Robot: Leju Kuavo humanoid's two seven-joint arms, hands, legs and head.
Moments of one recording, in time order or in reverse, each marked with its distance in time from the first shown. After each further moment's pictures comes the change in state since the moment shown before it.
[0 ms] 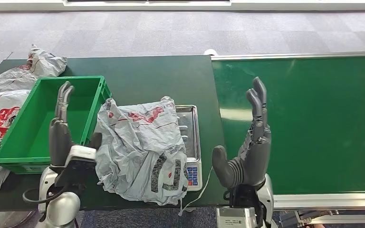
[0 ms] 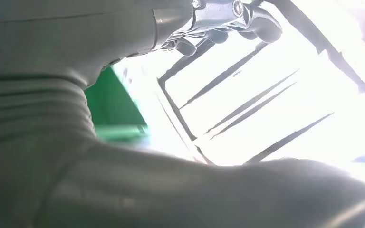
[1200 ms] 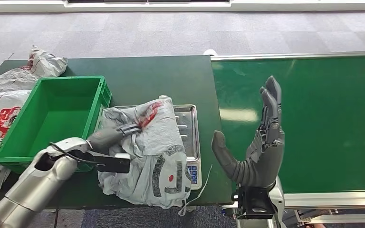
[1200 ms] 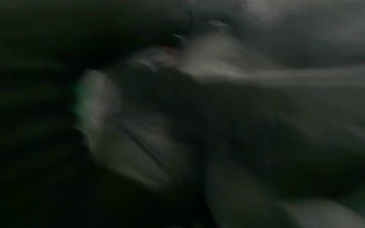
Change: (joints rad) left arm -0.434 0.351 -0.440 0.577 0.075 -0.689 -0.125; right arm -0.010 -0.040 -0.015 -0.043 -0.092 0.024 -0.046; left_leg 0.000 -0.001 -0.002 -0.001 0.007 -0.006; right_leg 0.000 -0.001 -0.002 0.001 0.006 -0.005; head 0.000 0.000
